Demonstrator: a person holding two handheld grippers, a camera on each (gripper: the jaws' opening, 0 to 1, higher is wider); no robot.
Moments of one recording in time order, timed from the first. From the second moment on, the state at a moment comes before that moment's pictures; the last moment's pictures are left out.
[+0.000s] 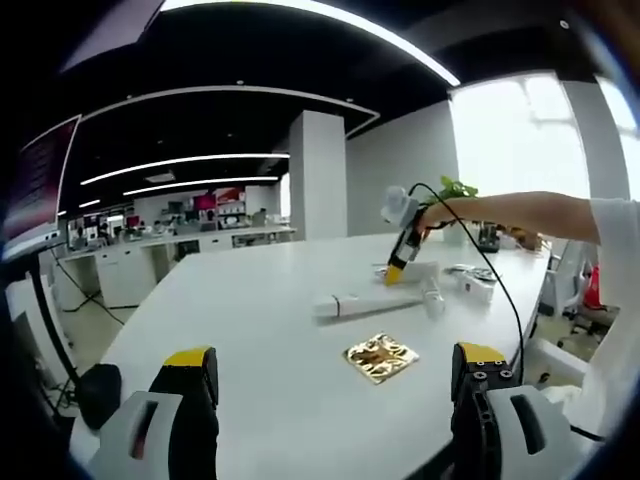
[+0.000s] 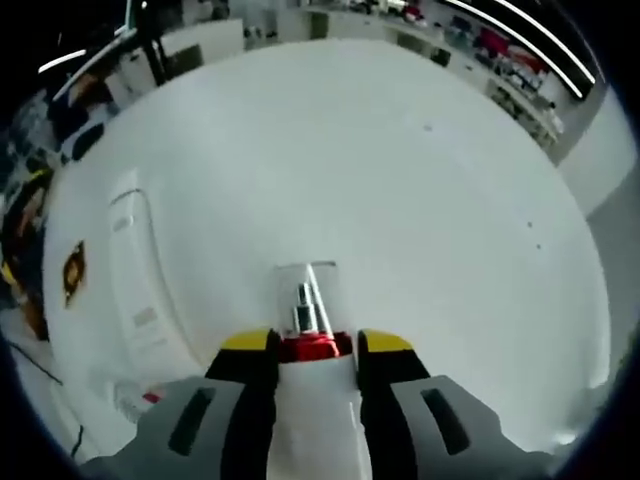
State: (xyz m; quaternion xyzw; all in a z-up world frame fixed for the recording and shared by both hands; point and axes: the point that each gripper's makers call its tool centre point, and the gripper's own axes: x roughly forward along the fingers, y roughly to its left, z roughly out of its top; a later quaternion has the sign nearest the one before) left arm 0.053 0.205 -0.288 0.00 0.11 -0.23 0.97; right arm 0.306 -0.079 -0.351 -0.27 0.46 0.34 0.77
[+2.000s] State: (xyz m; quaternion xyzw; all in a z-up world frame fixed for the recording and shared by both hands) left arm 0.056 0.200 -0.282 0.00 0.10 -0.22 0.97; right arm 0.336 -0.090 -0.229 -0.05 0.10 0.31 0.94
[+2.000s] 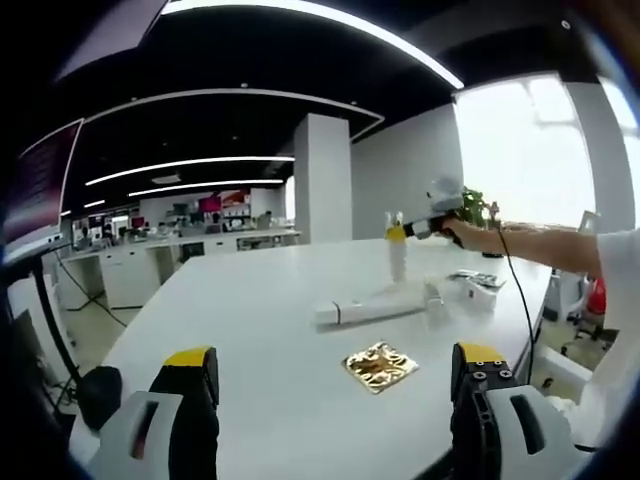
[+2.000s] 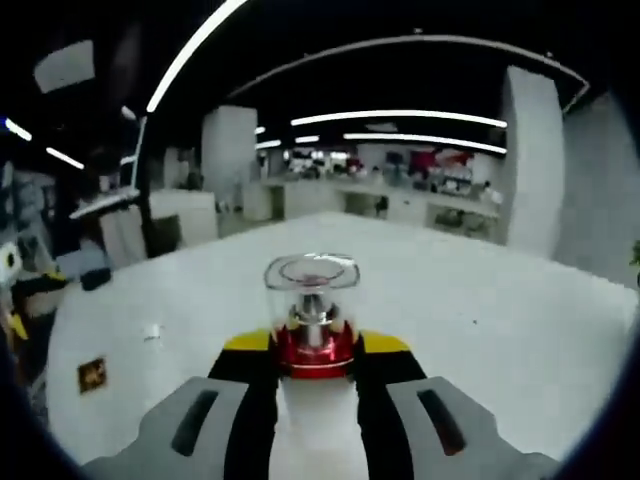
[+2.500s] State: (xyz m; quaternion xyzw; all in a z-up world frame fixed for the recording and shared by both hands) left arm 0.058 0.189 -0.285 0.00 0.11 -0.23 0.97; right arm 0.324 -0.105 -0.232 -0.02 0.03 0.26 0.96
